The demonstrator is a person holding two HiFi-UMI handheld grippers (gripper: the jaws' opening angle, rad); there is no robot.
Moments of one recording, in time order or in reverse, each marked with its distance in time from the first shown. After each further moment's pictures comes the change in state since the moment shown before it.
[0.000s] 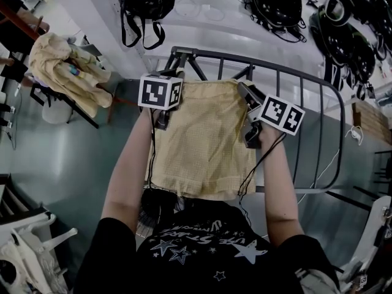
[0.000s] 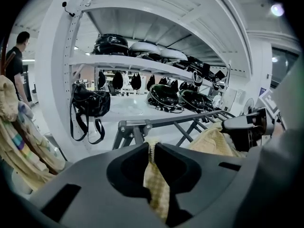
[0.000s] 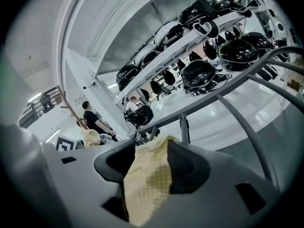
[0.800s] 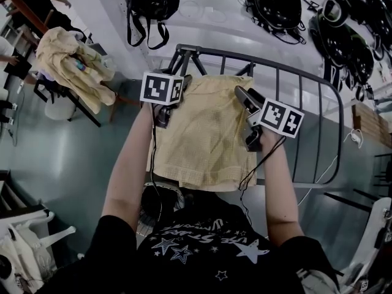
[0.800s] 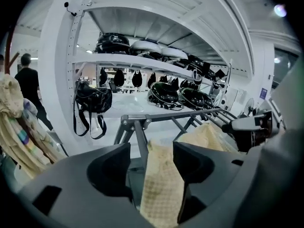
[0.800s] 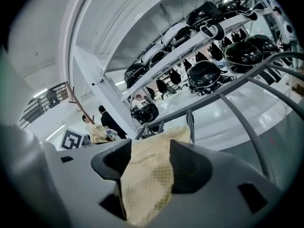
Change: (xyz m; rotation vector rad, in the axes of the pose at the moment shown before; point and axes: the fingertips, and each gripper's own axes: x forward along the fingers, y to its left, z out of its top) left arm -0.023 -0.004 -0.015 -0.010 0.034 0.011; right arm -0.026 0.023 -0.019 -0.052 0.012 0.043
